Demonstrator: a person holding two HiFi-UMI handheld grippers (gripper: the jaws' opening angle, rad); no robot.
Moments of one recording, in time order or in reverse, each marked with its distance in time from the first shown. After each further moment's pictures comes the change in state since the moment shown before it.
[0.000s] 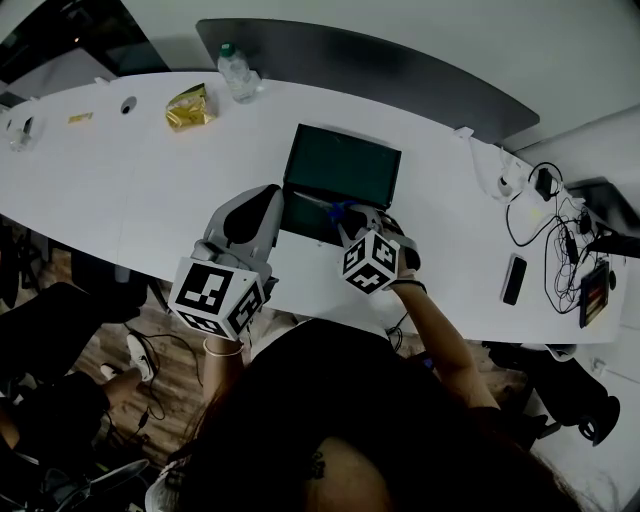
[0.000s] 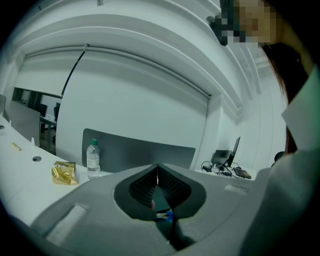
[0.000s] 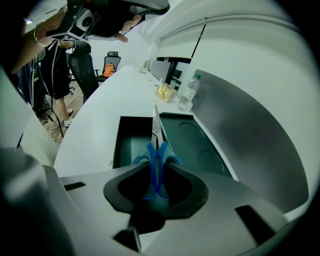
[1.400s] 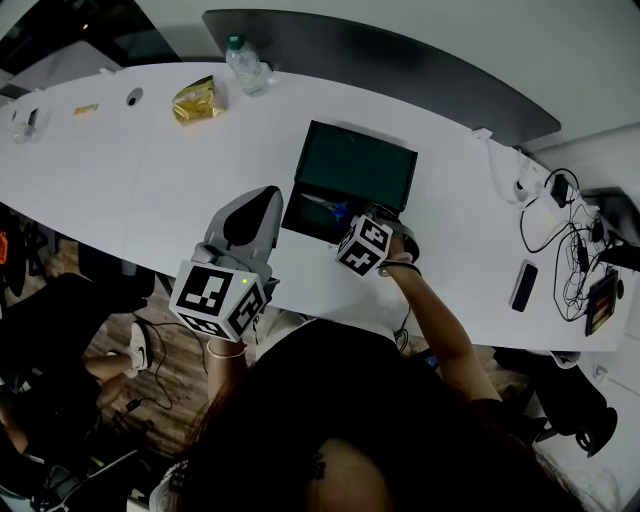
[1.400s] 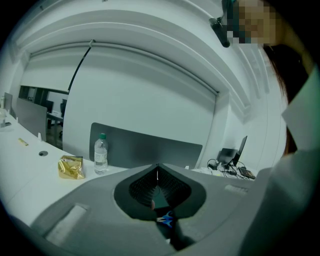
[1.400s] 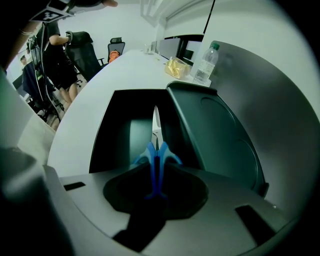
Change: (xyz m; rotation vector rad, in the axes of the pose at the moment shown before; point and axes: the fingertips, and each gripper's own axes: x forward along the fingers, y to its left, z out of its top) left arm 0.005 0.027 -0.014 -0.037 0.046 0.059; right arm 0.063 0.018 -0.026 -0.032 0.185 0.153
